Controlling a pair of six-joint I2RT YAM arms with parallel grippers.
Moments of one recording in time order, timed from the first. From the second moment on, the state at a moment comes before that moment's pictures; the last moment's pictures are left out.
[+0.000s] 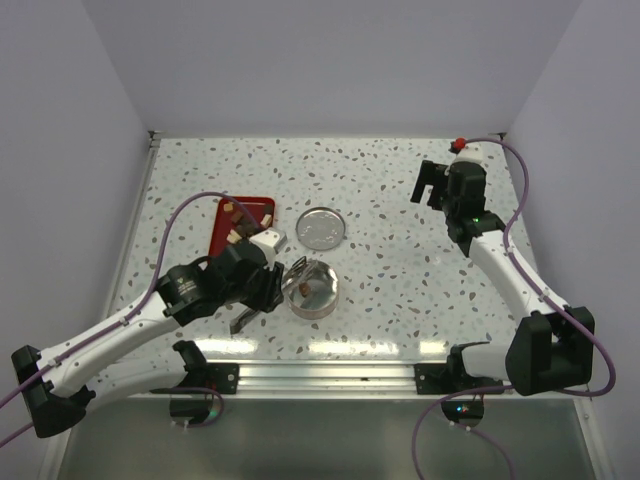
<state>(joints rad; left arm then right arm) -0.91 0.90 0.89 -0.81 -0.10 -0.47 0.17 1.29 0.97 -0.12 0.22 0.24</state>
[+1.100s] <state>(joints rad) -0.85 1.12 1.03 -0.83 -0.39 -0.50 0.17 1.29 0.96 -0.13 0.22 0.24</state>
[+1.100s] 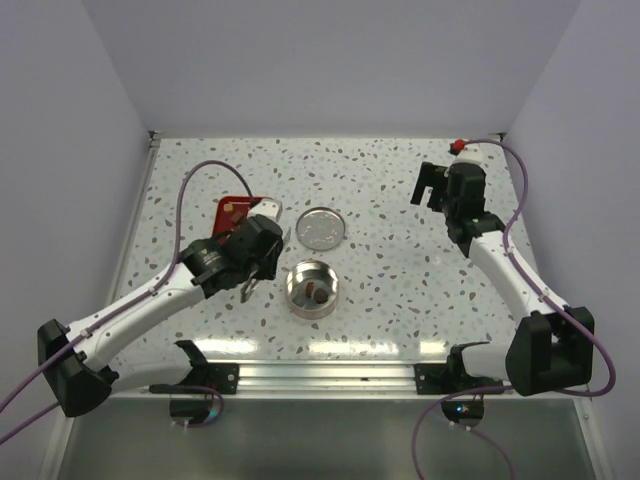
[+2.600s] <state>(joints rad) -0.47 1.09 0.82 -0.75 -0.41 -0.54 0.17 1.38 1.00 -0.12 0.12 0.24</state>
